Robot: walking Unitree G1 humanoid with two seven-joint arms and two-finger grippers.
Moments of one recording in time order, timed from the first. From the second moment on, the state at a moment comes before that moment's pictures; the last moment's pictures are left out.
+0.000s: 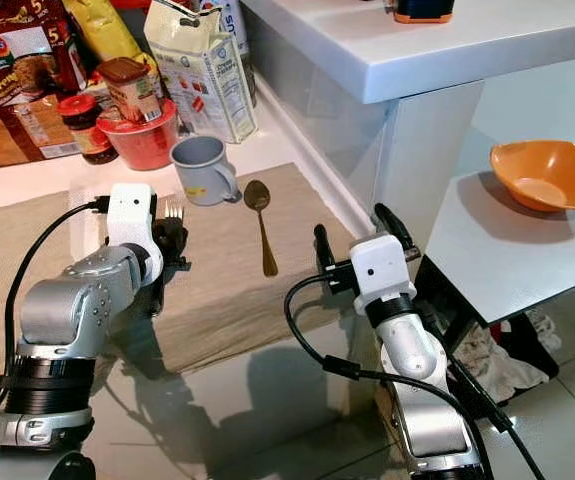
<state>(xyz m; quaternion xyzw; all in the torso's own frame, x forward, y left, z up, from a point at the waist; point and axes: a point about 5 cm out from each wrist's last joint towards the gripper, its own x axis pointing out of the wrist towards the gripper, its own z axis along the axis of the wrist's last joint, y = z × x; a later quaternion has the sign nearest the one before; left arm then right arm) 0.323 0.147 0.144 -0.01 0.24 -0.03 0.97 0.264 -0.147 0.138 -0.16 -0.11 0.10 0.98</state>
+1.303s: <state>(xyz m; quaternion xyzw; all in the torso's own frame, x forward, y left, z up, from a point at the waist) 0.305 0.176 0.197 0.04 -0.07 0.00 1.00 0.269 -0.147 0.130 -0.16 -0.10 0.11 0.98</state>
